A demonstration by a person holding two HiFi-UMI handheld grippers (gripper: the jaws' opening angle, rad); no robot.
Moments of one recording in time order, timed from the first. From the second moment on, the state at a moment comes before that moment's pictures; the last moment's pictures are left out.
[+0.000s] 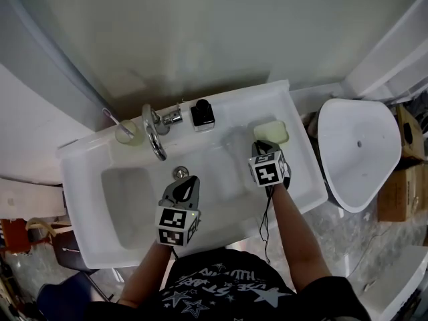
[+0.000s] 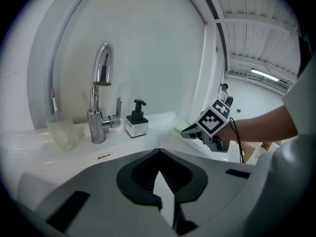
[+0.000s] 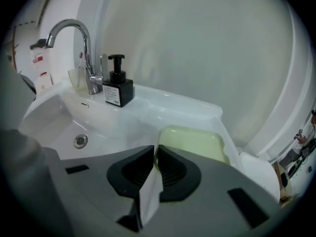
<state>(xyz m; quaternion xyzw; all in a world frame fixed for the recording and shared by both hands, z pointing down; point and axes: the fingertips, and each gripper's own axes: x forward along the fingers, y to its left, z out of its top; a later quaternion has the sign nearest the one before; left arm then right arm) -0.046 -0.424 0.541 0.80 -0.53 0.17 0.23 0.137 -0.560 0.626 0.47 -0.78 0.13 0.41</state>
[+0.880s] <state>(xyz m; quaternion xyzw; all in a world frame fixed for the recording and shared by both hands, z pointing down) -0.006 -0.282 0.475 0.80 -0.56 0.16 0.14 0.165 -0.367 0.495 0.47 -0.84 0.09 0.27</state>
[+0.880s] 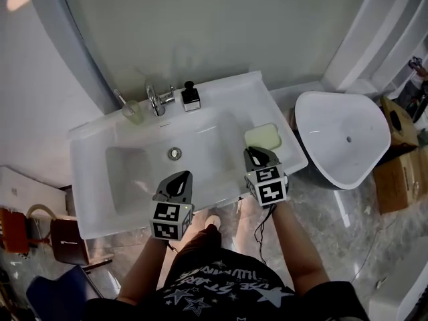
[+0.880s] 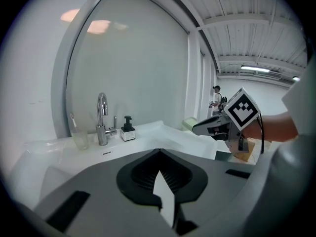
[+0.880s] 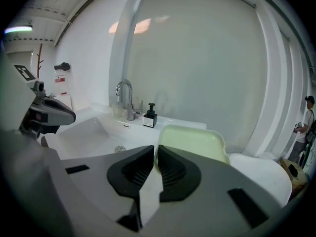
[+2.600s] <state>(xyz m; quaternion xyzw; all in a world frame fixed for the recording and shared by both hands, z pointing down) -0.159 0.007 0.485 0.79 -0.56 0.15 0.18 0.046 -0.073 0.517 0.48 -0.83 0.14 0.23</state>
